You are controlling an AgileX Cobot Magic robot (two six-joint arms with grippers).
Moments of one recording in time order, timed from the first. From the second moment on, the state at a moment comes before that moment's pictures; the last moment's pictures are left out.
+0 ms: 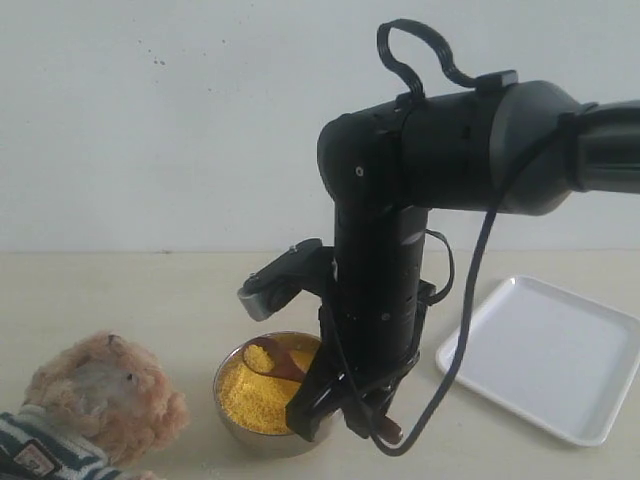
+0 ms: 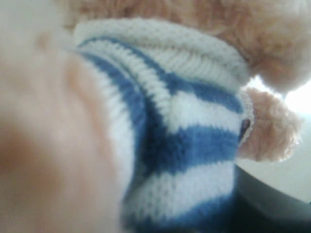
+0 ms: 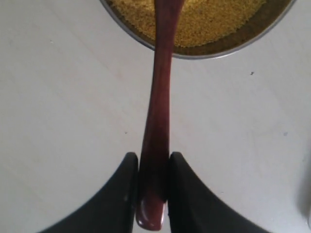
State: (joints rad) left arm 0.22 1.36 -0.51 -0.94 0.87 0.95; right arm 0.76 1.89 -1.52 -0.01 1.22 -0.20
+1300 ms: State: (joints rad) left arm 0.22 1.36 -0.51 -0.94 0.87 0.95; right arm 0.66 1.83 -1.50 0.10 1.22 -0.26
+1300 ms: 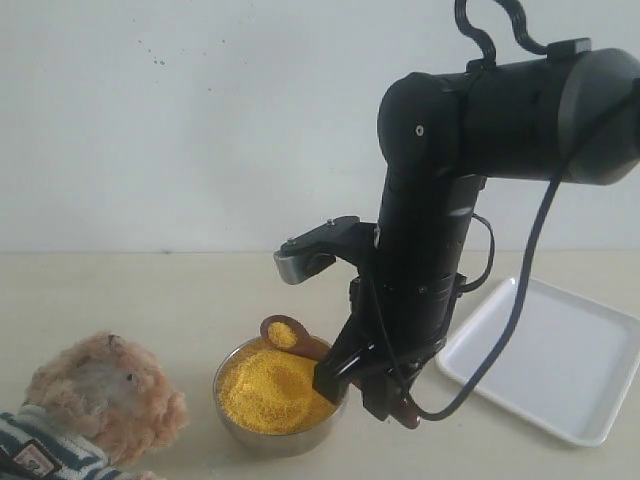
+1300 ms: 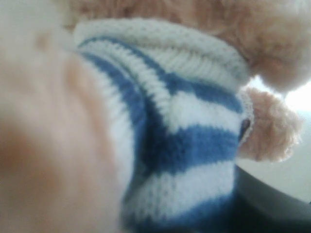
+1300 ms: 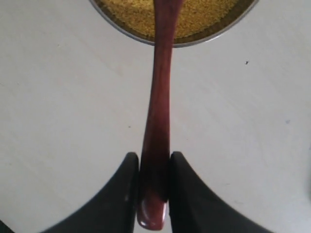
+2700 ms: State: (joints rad) left arm 0.22 1.36 -0.51 -0.94 0.87 0.95; right arm 0.95 1.81 -1.59 -0.01 1.22 -0.25
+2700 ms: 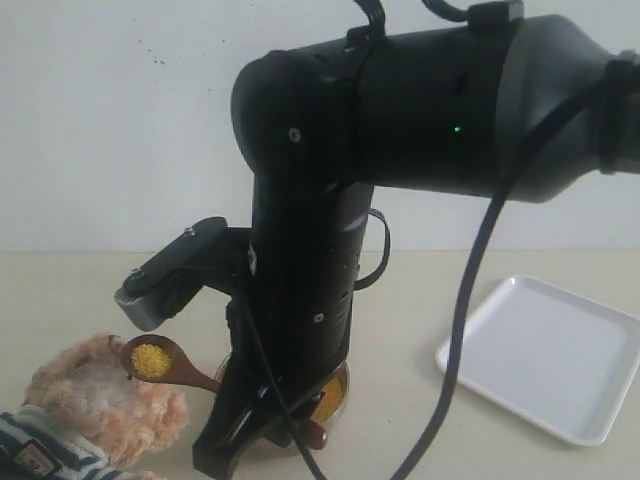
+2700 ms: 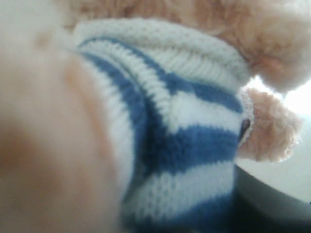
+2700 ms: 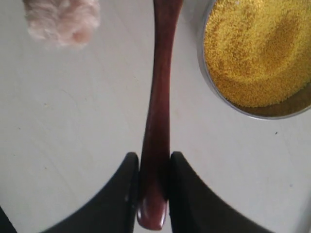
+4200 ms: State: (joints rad) left arm 0.22 1.36 -0.51 -0.94 0.86 0.95; right arm 1.07 1.94 -1.72 -0.26 1.20 -0.26
